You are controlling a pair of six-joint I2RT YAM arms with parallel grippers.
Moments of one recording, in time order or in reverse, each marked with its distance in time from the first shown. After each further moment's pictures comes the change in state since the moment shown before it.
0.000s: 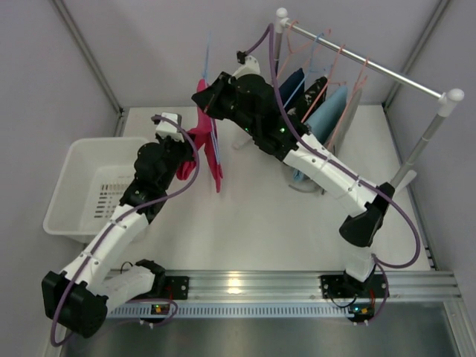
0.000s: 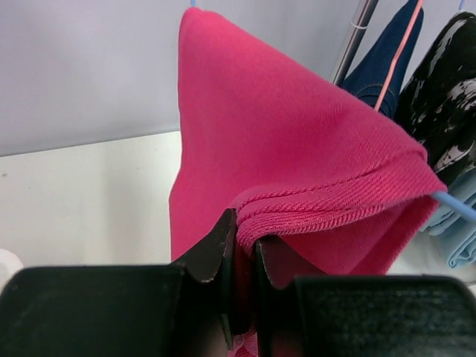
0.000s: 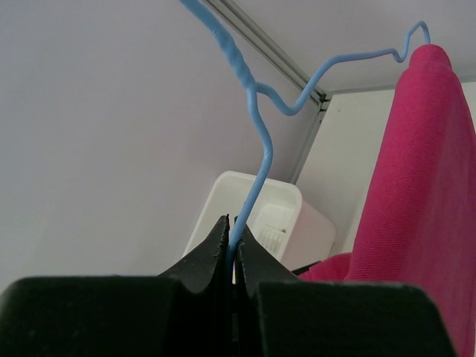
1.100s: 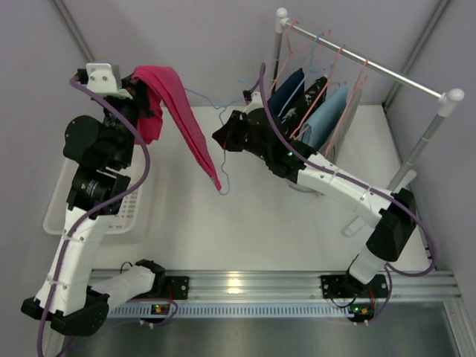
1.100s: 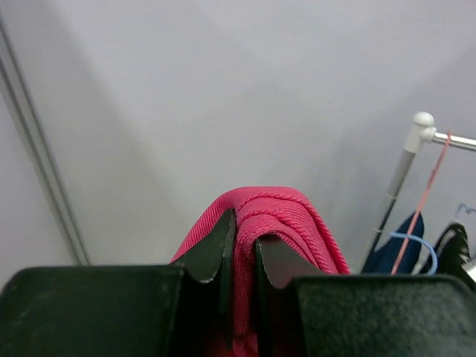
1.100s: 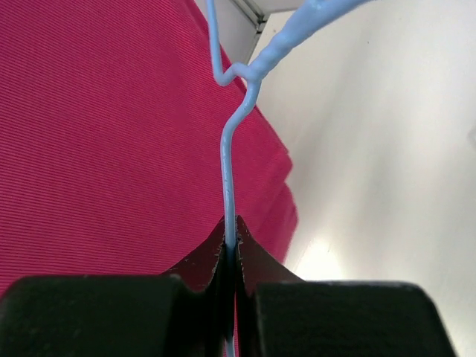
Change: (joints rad) left arm 0.018 0.013 0.653 -0.294 -0.138 0.114; right arm -0.040 -0.229 -0.576 0.160 -0.076 -0.089
